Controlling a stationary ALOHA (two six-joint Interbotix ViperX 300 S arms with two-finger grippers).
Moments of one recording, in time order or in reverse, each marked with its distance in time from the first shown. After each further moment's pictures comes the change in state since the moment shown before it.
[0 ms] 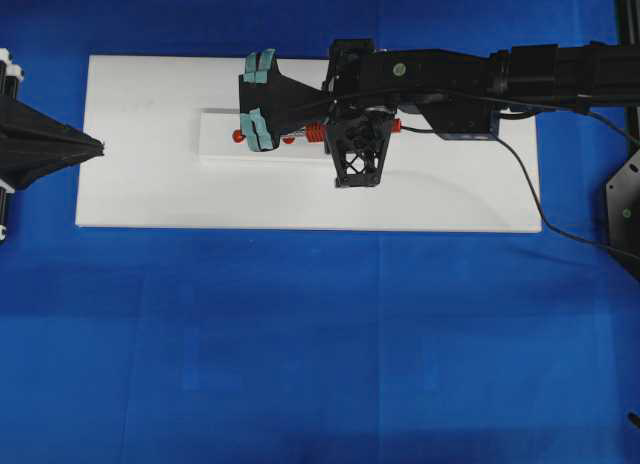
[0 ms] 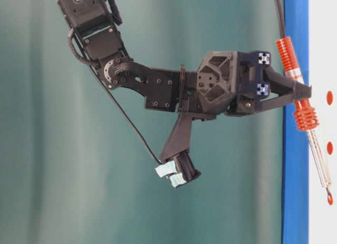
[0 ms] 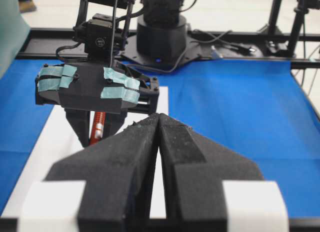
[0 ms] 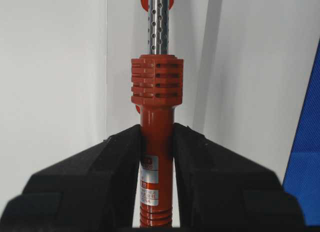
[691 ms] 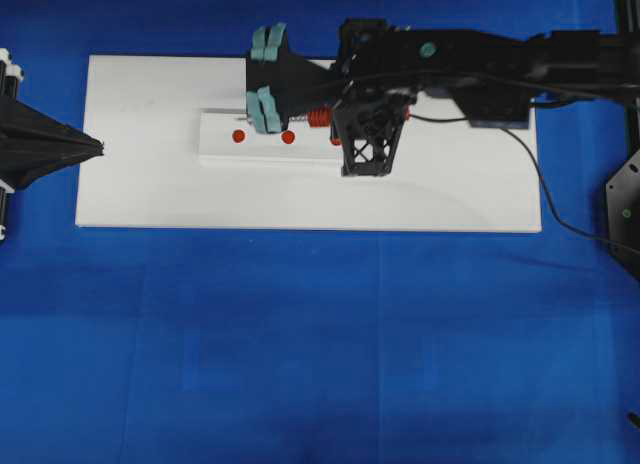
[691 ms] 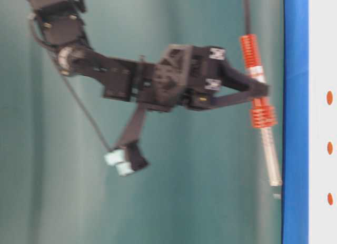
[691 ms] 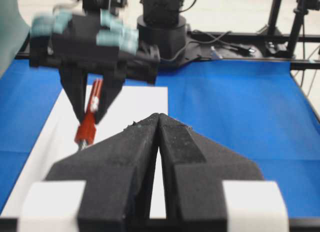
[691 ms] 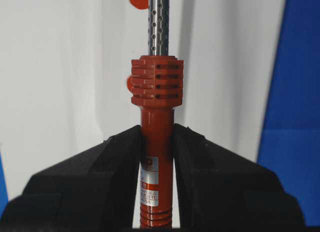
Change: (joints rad) left arm 0.002 -0.002 0.000 -0.002 0.000 -0.005; right arm 0.000 -0.115 -0.028 -0.009 0.094 0.009
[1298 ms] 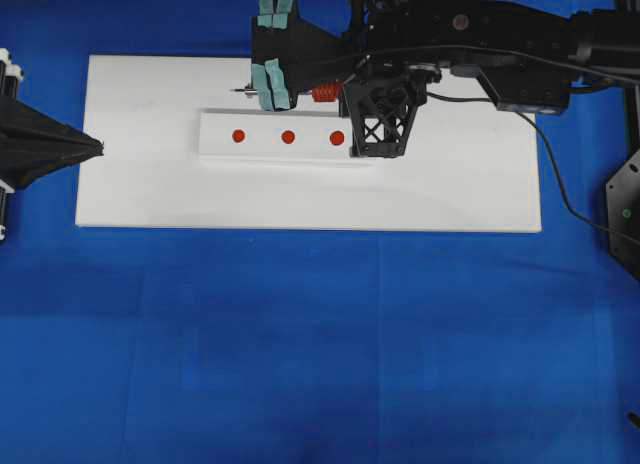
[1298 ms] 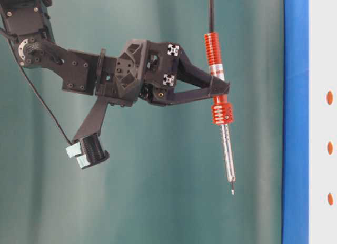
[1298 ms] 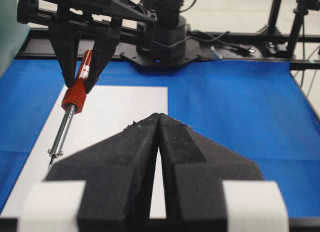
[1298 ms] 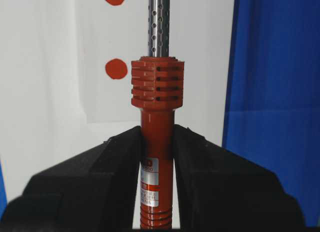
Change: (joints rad) left arm -0.002 0.000 0.000 0.000 0.000 0.000; right arm 0.002 -0.052 -0.054 -0.034 0.095 0.000
